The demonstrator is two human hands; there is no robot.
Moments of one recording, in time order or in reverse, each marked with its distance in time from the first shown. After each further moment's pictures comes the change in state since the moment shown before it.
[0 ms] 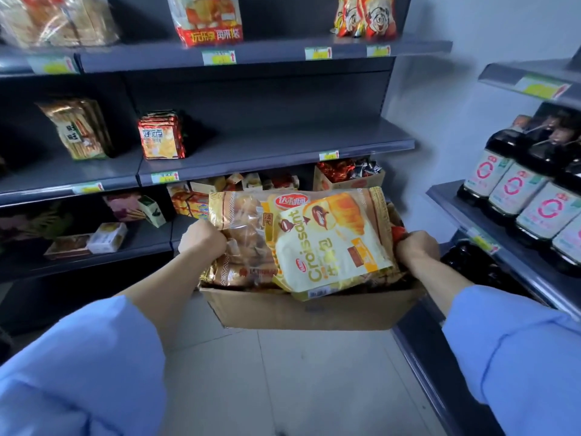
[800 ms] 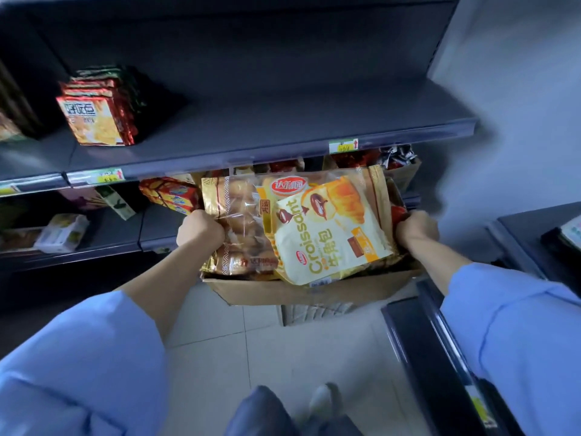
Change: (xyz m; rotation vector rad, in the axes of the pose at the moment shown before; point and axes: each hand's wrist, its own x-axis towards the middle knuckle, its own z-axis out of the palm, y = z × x) left_hand 0.222 0.146 0.119 0.007 -0.054 -0.172; right_hand 0.276 -0.122 0.113 -0.107 -0.123 -0.057
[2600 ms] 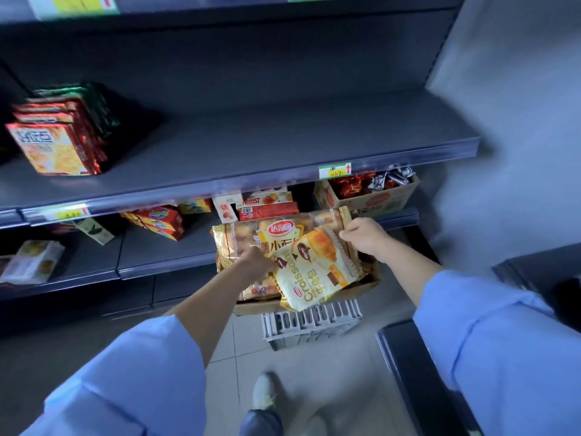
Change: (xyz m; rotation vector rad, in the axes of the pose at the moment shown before) left_hand 0.036 0.097 0.089 -0.088 -0.533 0.083; right_hand 0.070 -0.075 0.031 0.008 -0.477 -0.289
